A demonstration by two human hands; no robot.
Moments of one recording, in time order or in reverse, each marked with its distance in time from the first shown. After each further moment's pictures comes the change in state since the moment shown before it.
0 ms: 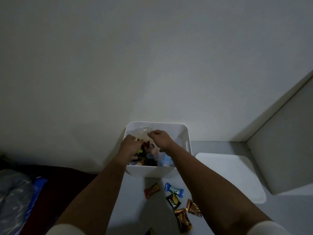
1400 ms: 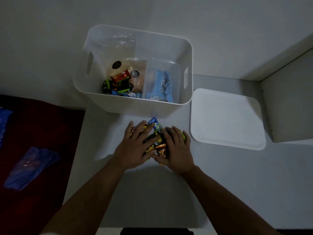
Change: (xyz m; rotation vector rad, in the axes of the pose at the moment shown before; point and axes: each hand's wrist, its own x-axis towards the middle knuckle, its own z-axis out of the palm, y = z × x) left_hand -0.040 -0.242 0.175 1.015 -0.135 1.040; right_hand -0.066 0.356 -0.006 -0.960 0.204 -0.510
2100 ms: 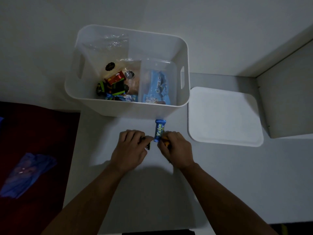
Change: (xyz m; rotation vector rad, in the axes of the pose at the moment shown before) left_hand -0.002 -0.005 -0.002 -0.071 0.132 -0.077; right_hand 0.018 -0.001 -0.004 0.195 0.106 0.133
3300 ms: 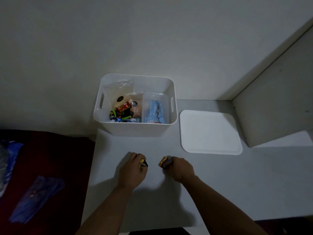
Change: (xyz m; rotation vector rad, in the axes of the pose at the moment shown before) left_hand -0.033 0.046 -0.075 -0.485 -0.021 -0.522; right_hand -0.024 -0.046 -0.073 -0.108 -0.561 0.515
